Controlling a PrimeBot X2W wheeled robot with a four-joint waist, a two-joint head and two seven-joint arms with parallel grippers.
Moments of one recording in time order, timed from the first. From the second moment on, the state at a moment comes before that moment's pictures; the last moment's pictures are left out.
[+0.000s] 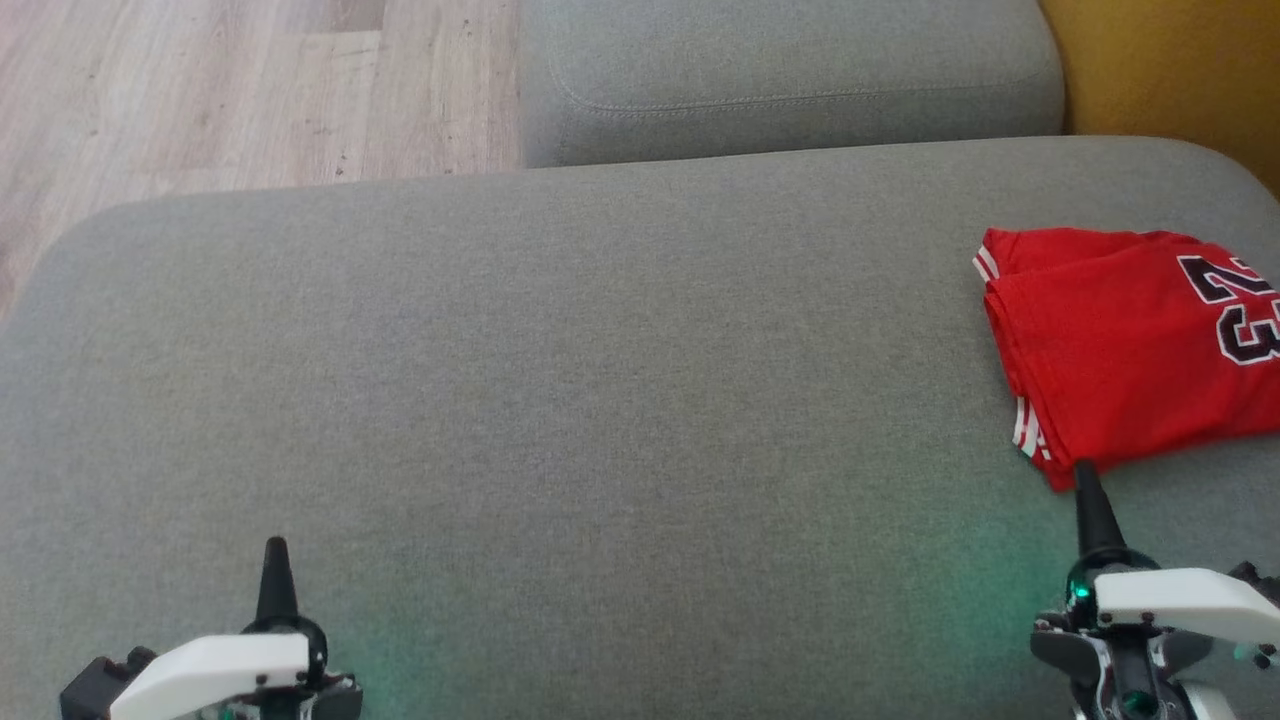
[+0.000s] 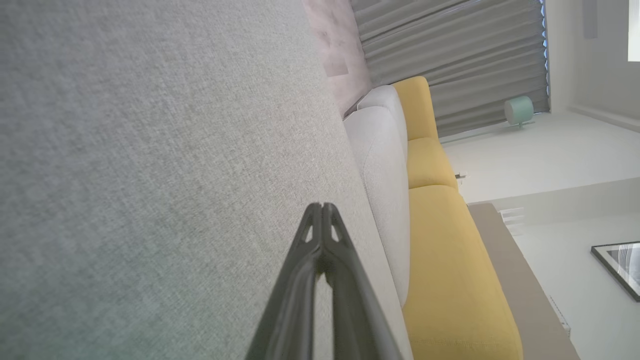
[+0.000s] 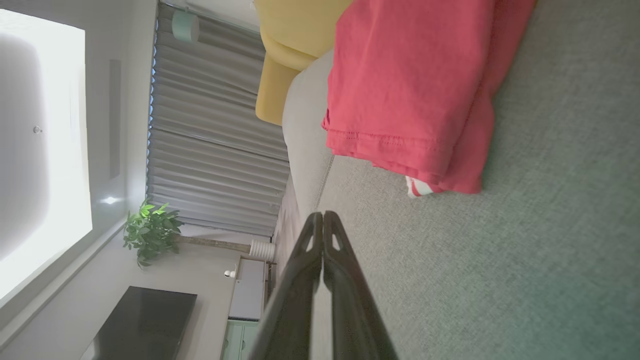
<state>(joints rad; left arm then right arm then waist) 0.00 0.06 0.00 0.31 -1.33 -0.07 0.03 -0.01 -0.05 -0.04 0.31 1.31 0.13 0.01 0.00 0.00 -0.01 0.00</state>
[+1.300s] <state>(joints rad) -0.06 0.05 0.07 0.28 -1.60 -0.12 0.11 -0.06 -0.06 -0.10 0.28 1.63 0.13 0.08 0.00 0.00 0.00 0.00</state>
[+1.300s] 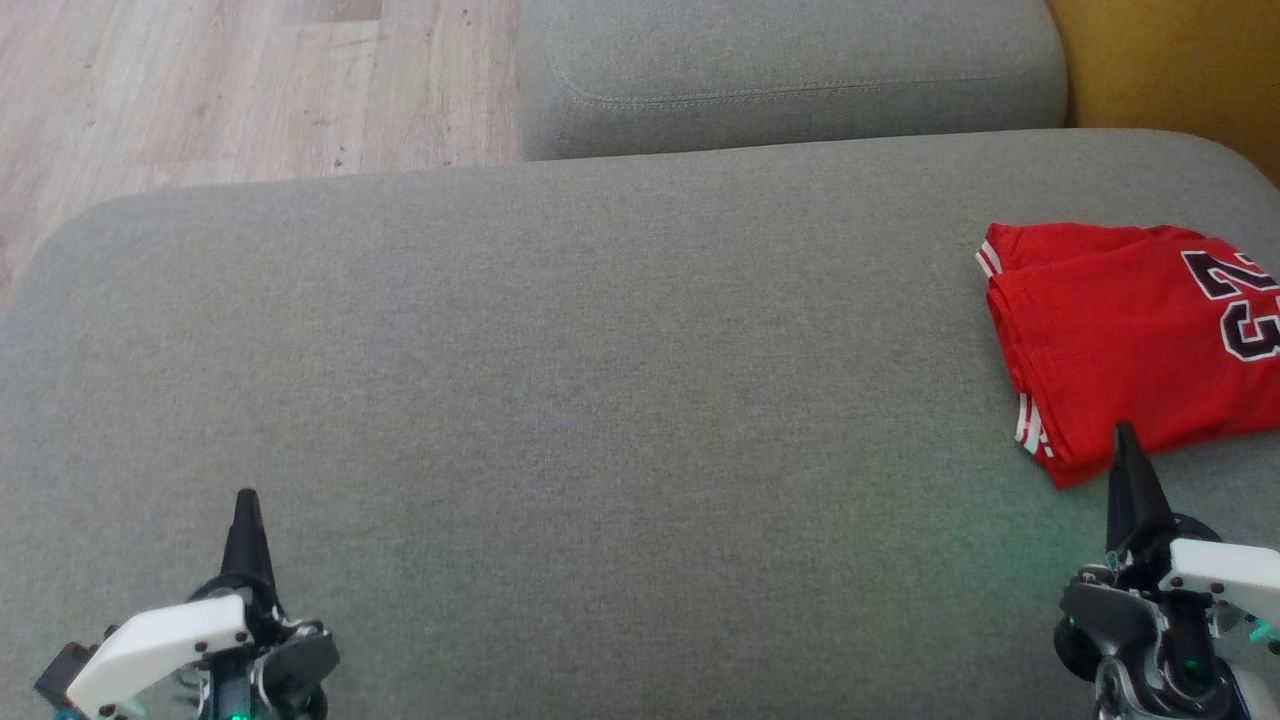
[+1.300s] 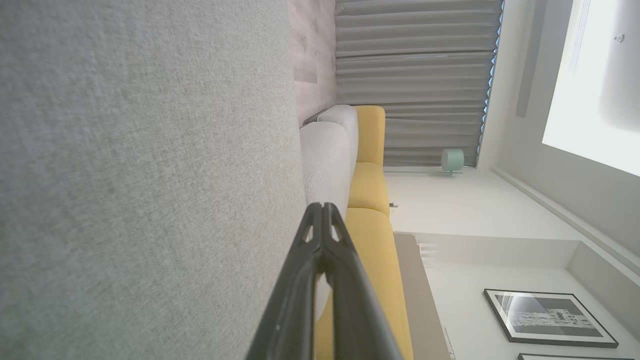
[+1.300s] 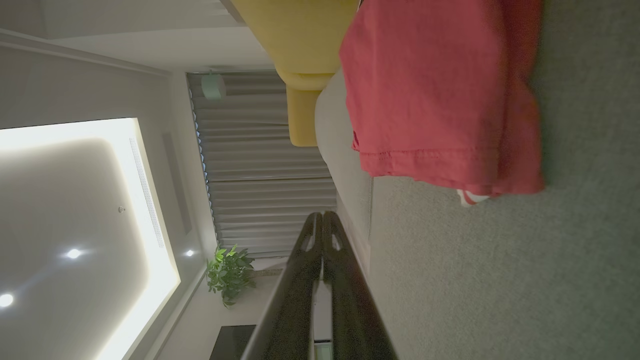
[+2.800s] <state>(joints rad) -0.06 0.05 0.08 0.28 -1.60 -0.12 0.11 -0.06 -0.05 -0.12 0.28 1.63 0.13 0.09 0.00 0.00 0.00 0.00</state>
